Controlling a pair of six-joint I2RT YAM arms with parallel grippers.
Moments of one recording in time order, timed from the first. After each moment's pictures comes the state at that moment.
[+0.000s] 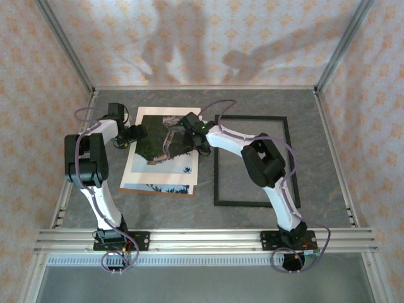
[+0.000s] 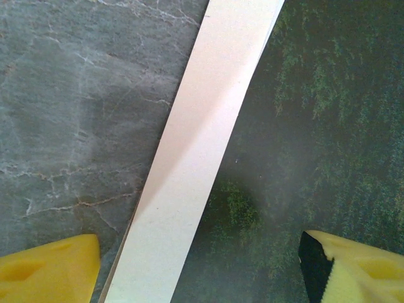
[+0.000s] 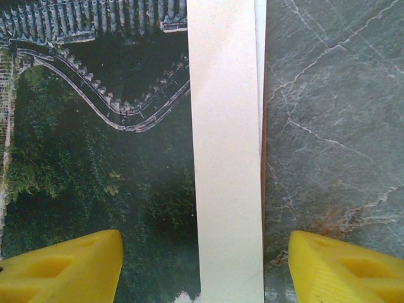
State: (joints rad) left arm 0.16 1.93 1.26 -0.50 0.20 -0.33; right arm 0.74 2.25 1.75 -0.60 0.08 0.84
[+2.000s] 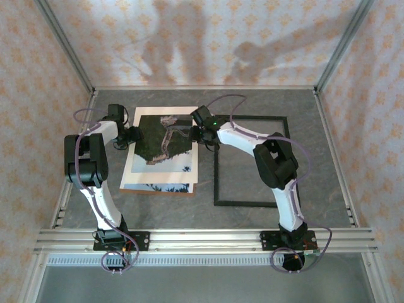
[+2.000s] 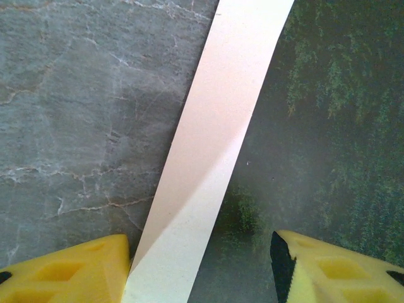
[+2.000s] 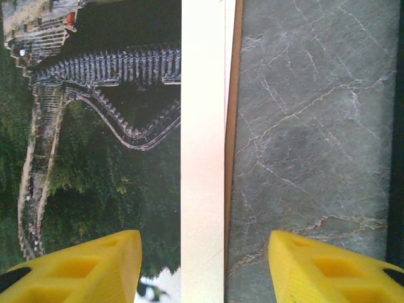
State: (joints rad) left arm 0.16 1.93 1.24 -0.48 0.15 -0.33; right arm 0.68 2.13 1.64 -0.51 0.03 0.72
